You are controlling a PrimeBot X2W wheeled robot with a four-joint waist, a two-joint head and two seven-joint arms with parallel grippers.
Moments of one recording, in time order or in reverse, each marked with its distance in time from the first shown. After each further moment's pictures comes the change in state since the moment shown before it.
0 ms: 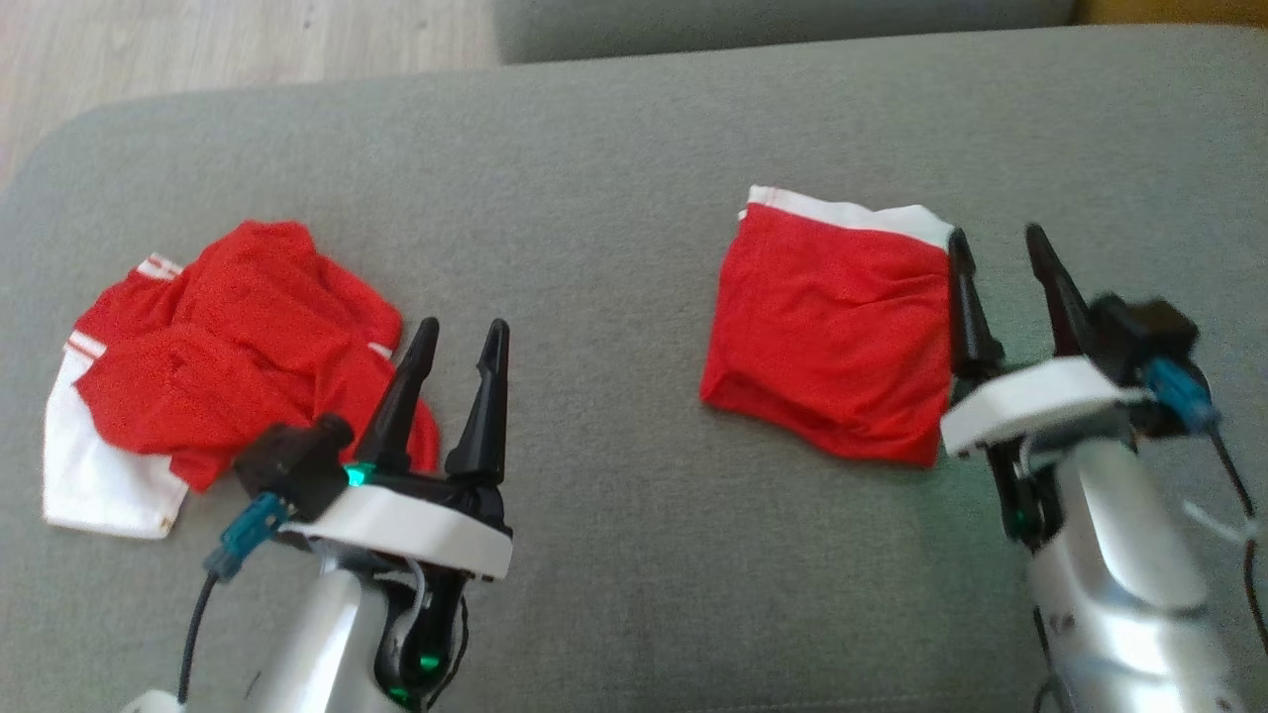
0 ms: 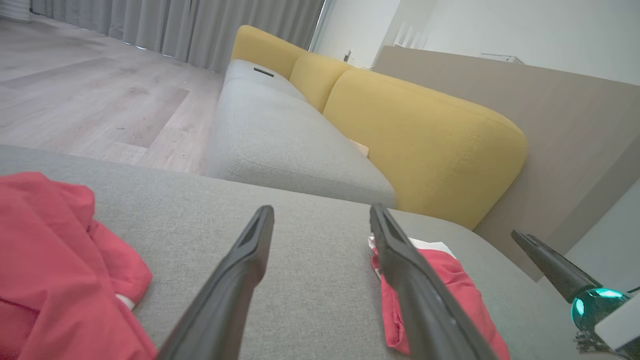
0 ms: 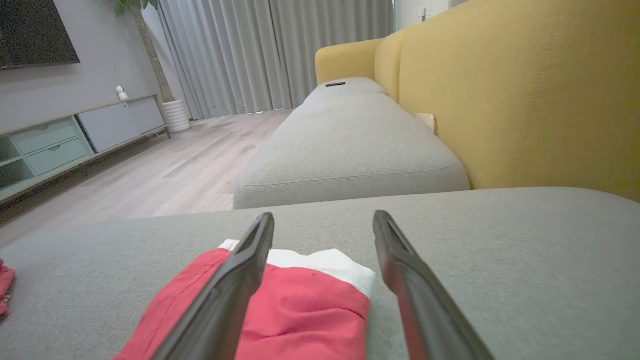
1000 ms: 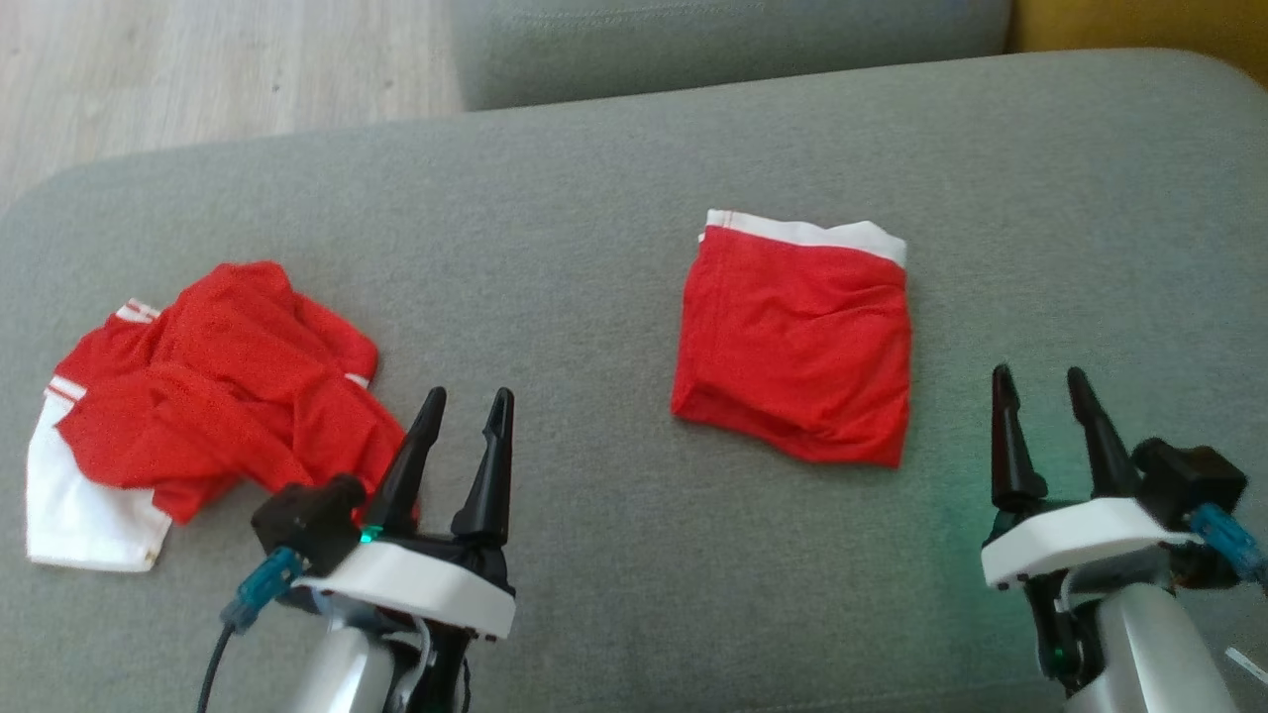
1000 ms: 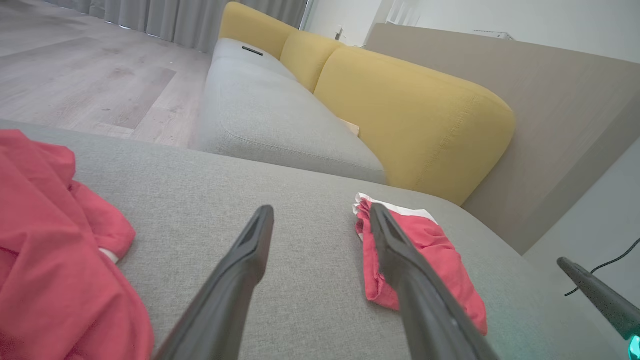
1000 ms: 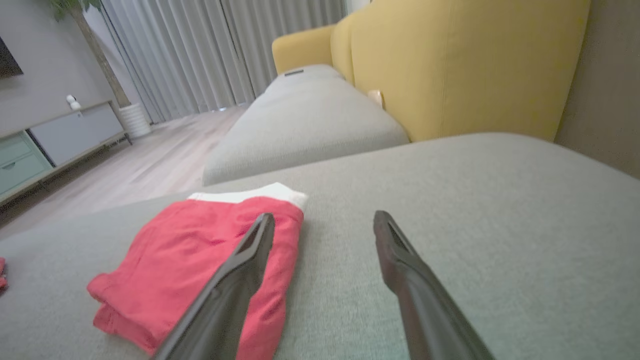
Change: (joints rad) left arm 0.096 0.001 0.000 0.015 0.011 -0.002 0.000; right arm 0.326 0.007 -0.073 -0.258 0.060 0.000 0.063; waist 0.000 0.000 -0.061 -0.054
